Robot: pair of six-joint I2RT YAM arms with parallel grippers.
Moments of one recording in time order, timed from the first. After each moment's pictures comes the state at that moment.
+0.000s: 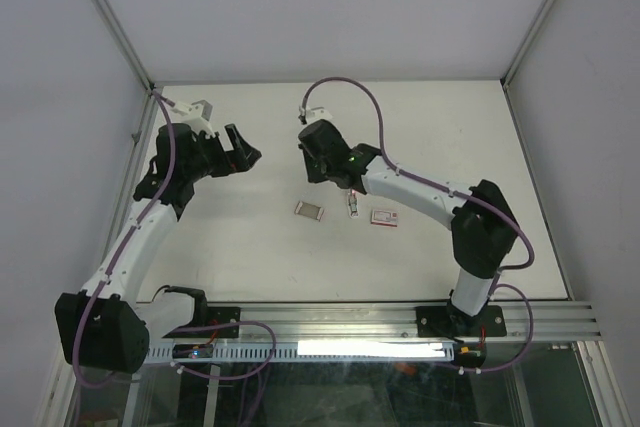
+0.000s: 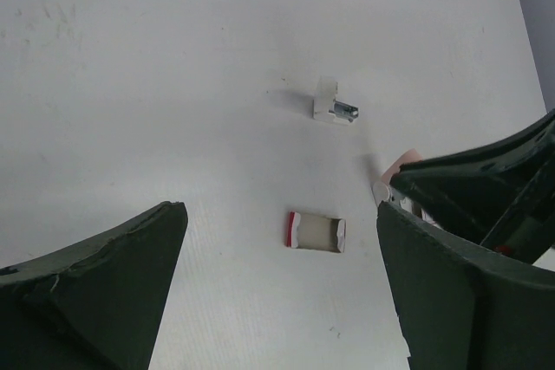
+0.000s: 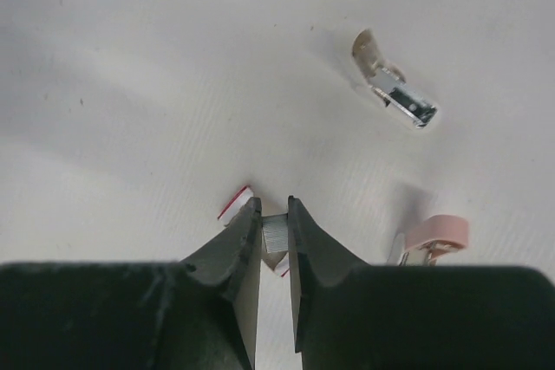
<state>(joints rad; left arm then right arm) -0.13 1.07 0.87 -0.24 0.31 -0.40 0.91 1.78 1.44 -0.46 0.30 0.43</state>
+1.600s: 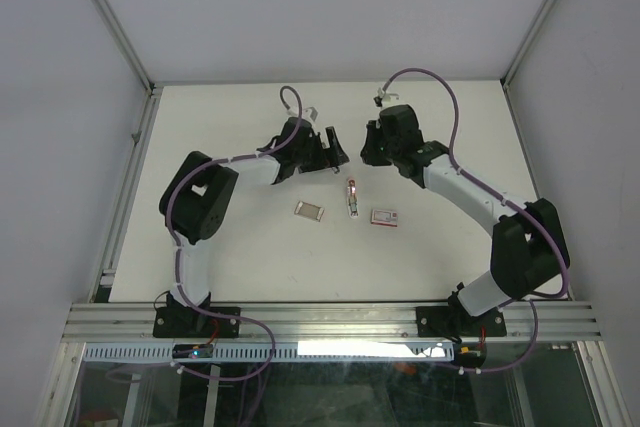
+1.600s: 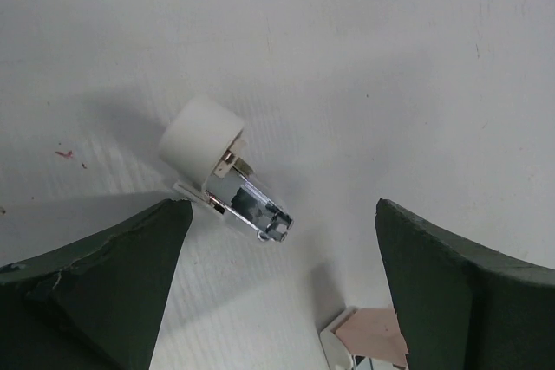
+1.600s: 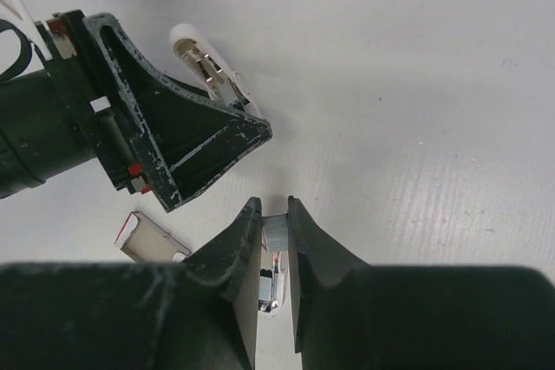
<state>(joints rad) -0.56 2.01 1.22 0.20 0.17 -0.68 0.51 1.53 1.13 -0.27 0.06 0.36</state>
